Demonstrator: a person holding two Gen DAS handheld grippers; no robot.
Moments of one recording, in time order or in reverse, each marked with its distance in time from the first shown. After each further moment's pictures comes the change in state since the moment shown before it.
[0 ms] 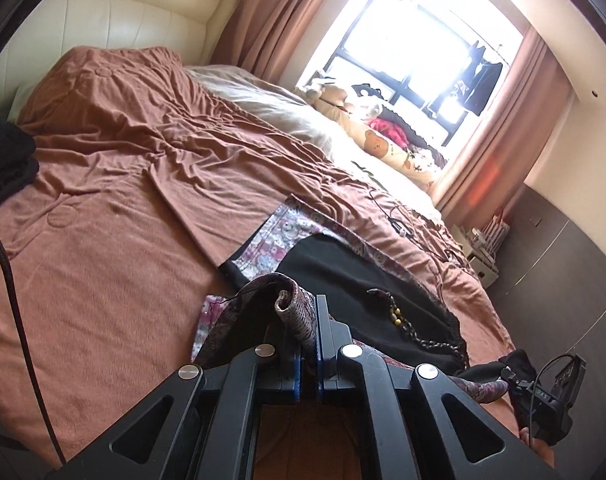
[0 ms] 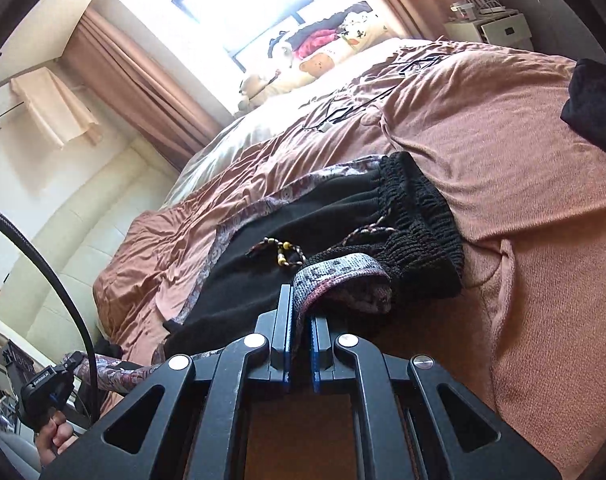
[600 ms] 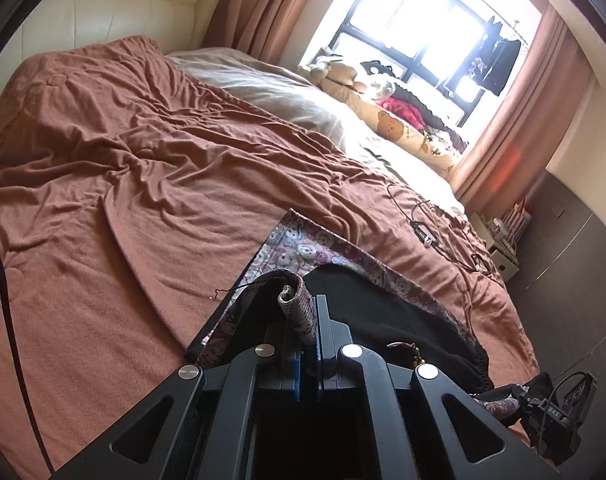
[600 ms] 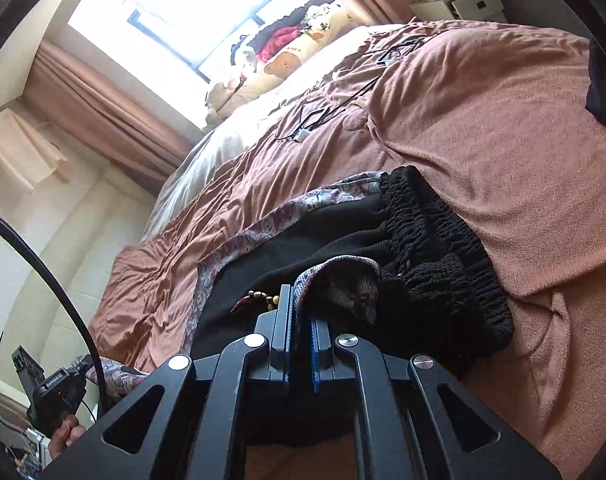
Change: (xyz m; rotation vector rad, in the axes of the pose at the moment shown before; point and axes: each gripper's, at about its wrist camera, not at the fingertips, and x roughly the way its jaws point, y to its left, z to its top) left arm 0.127 -0.011 0.080 0.027 0.097 0.058; right arm 0.082 -0.003 0.053 0.157 0.007 -0.048
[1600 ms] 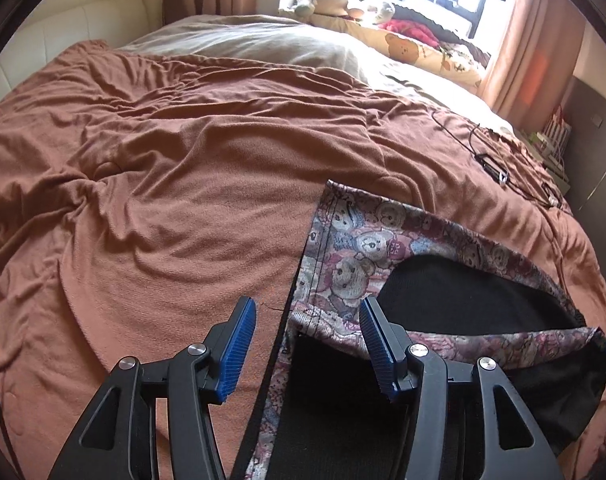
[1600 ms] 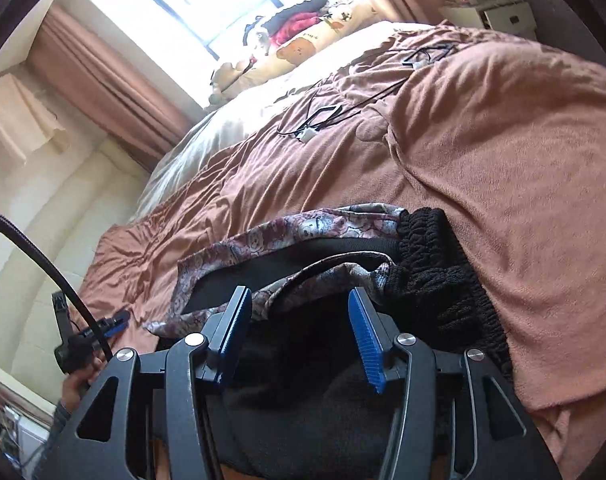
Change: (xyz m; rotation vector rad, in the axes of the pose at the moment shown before) left arm 0.154 0.017 0.050 0.262 0.217 0.159; right arm 0.057 0.009 0.047 -0.165 0.052 -0.042
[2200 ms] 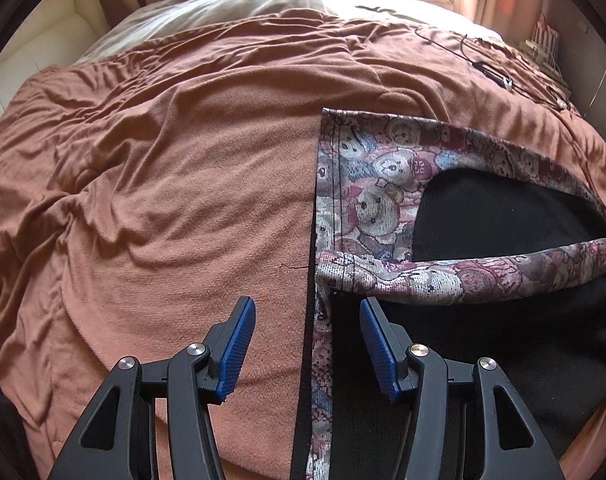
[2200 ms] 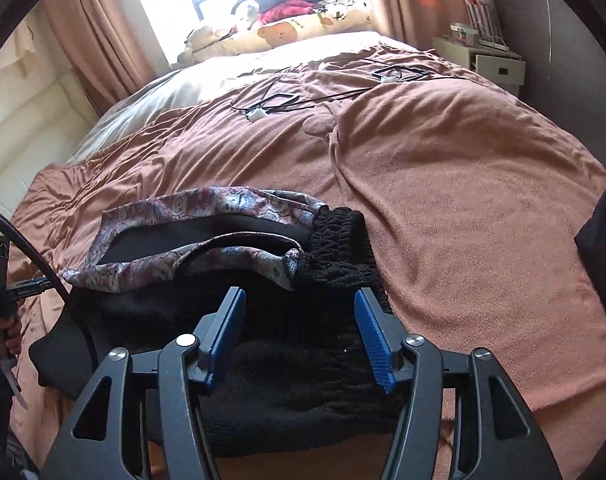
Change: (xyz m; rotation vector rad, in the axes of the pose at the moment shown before) left arm 0.043 -0.004 -0.012 0.236 0.182 0.071; right arm -0.005 0.019 0.001 -0.198 0.058 -0.284
